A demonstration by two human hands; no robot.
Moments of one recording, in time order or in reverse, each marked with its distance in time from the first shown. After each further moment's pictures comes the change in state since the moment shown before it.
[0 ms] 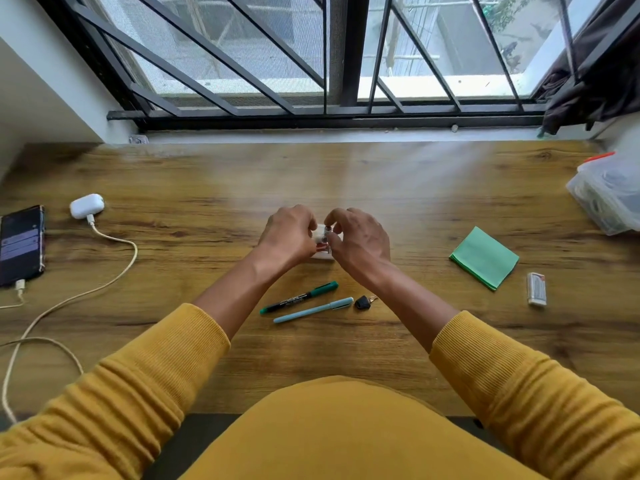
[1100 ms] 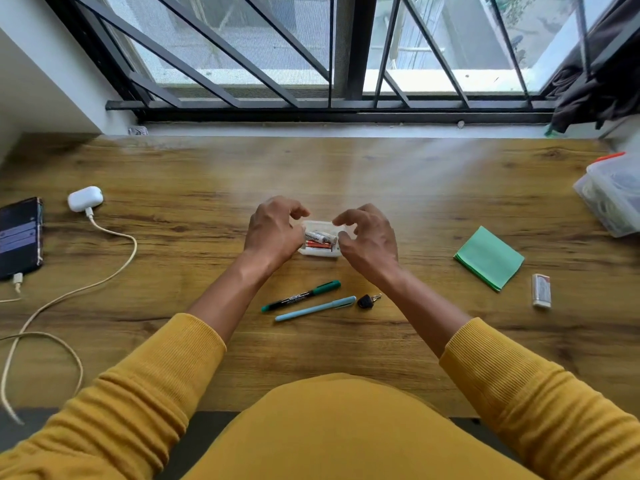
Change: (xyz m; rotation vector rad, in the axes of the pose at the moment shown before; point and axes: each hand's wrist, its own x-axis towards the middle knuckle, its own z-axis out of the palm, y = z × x) left_hand -0.010 -0.023 -0.007 -0.171 0.211 0.036; right_hand -0.002 0.012 -0.001 0.180 -0.011 0.095
